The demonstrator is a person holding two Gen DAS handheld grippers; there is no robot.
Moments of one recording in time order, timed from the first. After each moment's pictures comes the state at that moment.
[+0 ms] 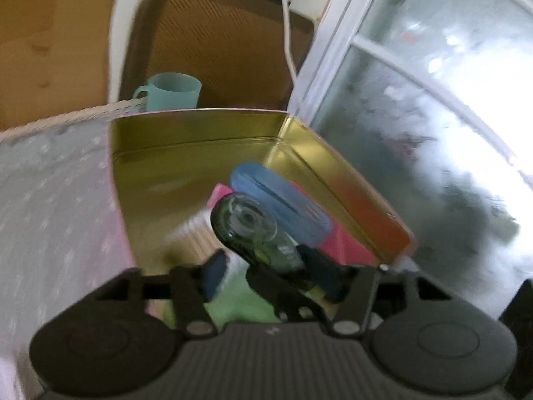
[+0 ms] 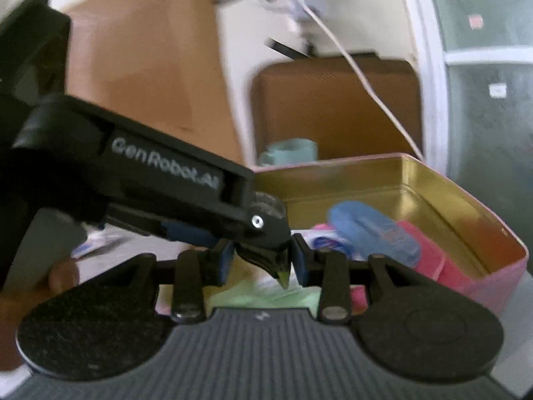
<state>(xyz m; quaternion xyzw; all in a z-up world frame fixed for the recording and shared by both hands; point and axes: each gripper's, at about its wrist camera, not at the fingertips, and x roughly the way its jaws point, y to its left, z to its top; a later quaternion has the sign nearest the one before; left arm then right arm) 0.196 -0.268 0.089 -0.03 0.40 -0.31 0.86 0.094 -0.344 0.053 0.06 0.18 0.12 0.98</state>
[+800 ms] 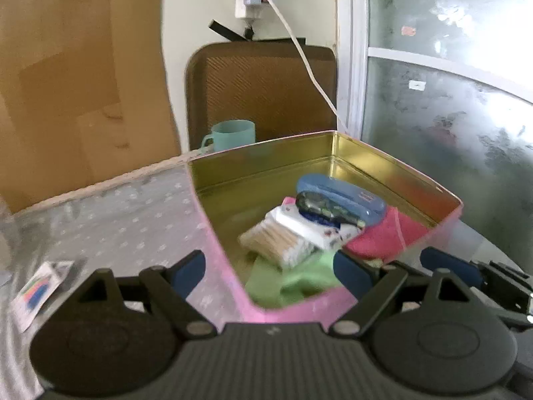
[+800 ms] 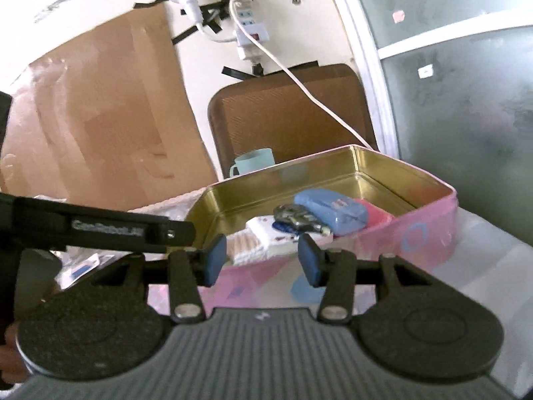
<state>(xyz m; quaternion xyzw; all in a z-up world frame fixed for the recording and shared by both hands) 0.082 -0.233 0.094 0.08 0.29 -0.20 0.93 0.046 -0.374 0.044 0.13 0.15 0.04 0.98</state>
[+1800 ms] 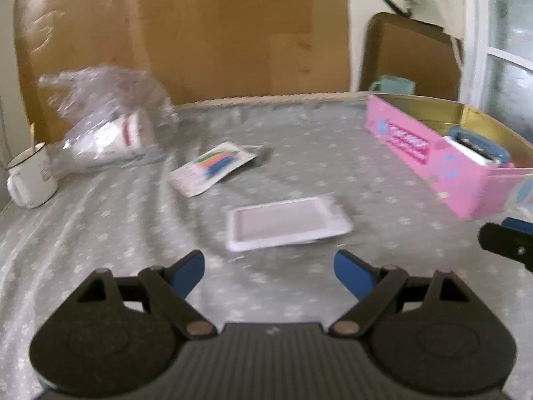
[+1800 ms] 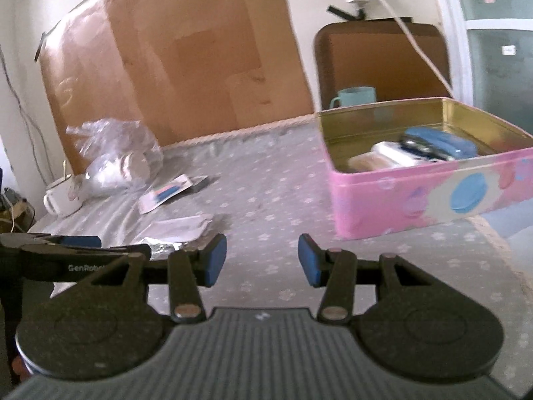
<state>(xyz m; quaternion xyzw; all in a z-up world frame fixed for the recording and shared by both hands) 0.028 -0.025 0.038 0.03 0.33 -0.04 0.94 0.002 -0.234 0.038 0.09 0.24 0.12 0.96</state>
